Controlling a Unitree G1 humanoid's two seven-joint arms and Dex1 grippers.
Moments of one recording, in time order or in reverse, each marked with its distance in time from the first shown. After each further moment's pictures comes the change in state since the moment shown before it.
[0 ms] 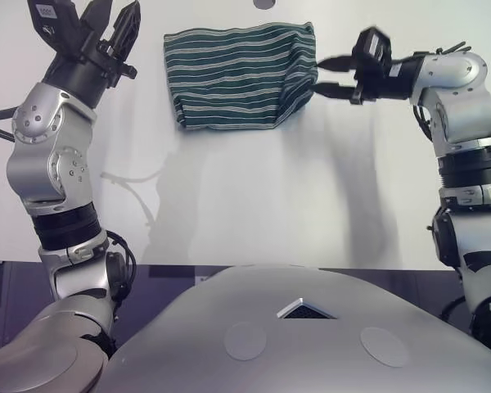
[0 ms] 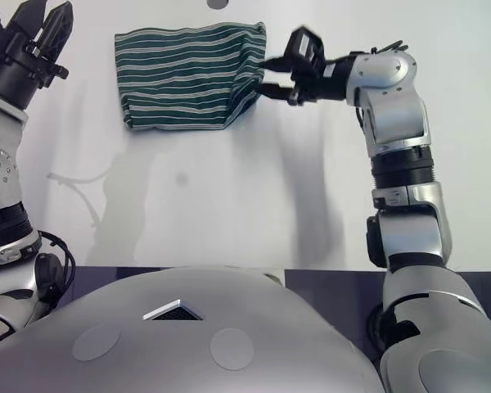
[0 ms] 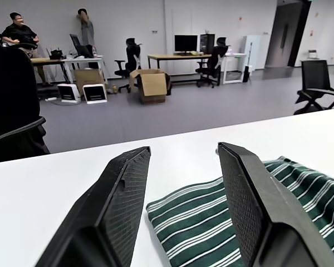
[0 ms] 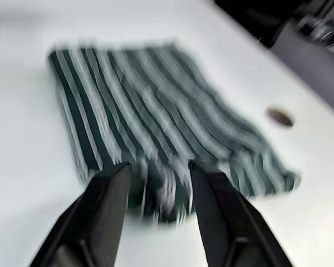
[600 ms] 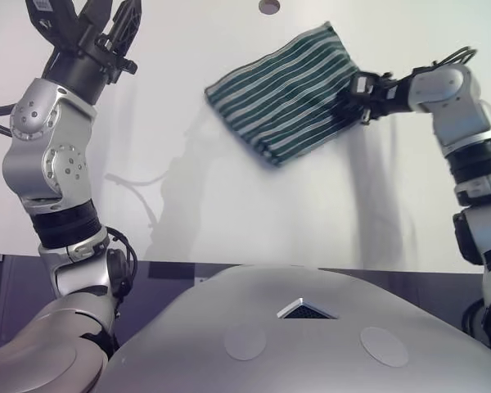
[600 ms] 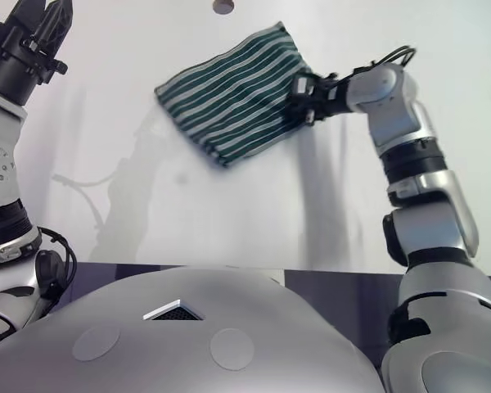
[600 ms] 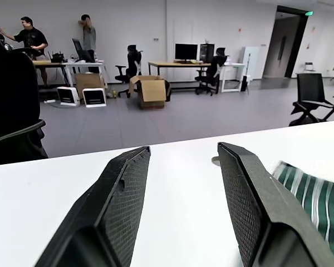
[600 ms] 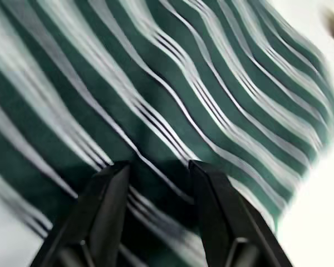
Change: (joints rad) left arm -0.019 -0.010 0.014 -0.023 -0.039 0.042 0.012; right arm -0.120 -0.169 0.271 0.445 -0.348 -0.327 -0.135
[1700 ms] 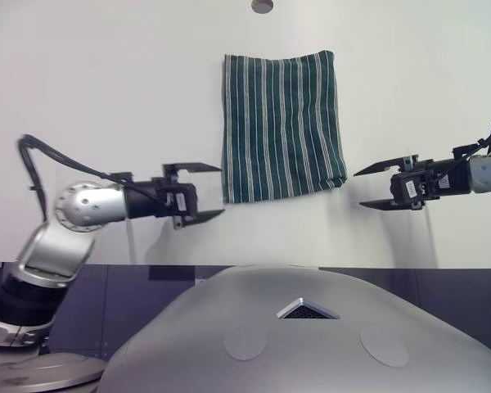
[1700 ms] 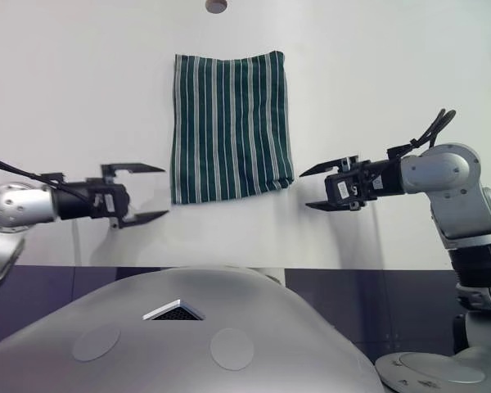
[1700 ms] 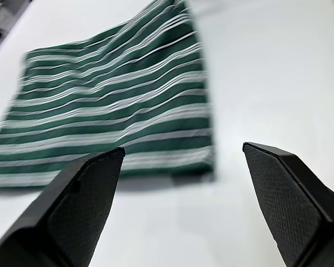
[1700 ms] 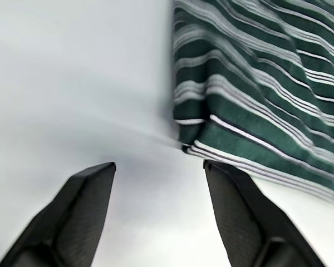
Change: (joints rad) left arm 0.488 0.398 -0.524 -0.180 0.480 -0.615 -0.551; right arm 0.694 -0.283 -0.257 -0.751 0.137 -0.393 0.346
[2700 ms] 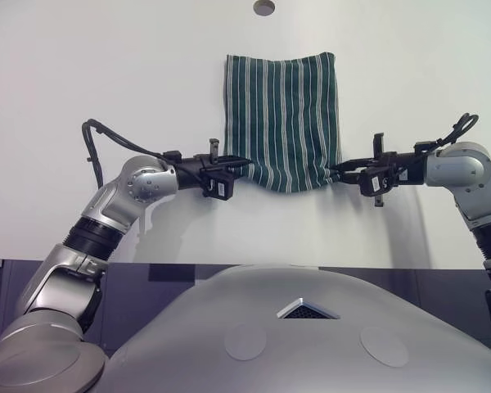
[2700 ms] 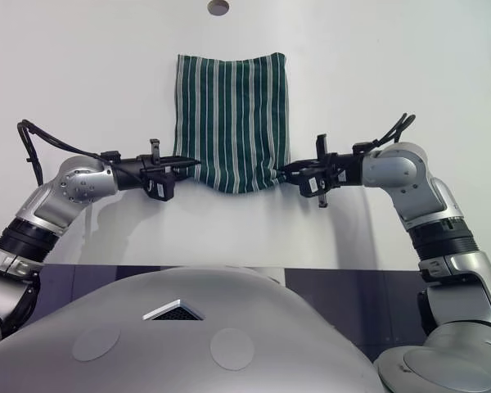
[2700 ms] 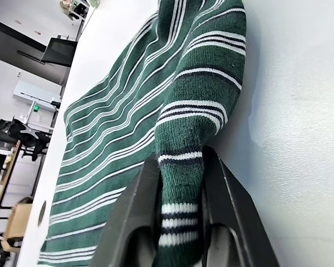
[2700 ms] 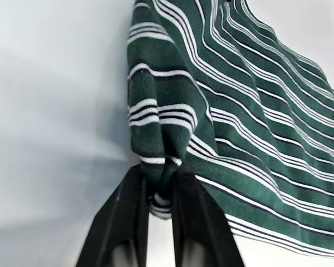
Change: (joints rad) left arm -0.371 -0.164 -0.228 0.568 0.290 -0.493 0.228; right arm -0.133 0.093 0.153 0.223 -0.017 -0.149 -0.160
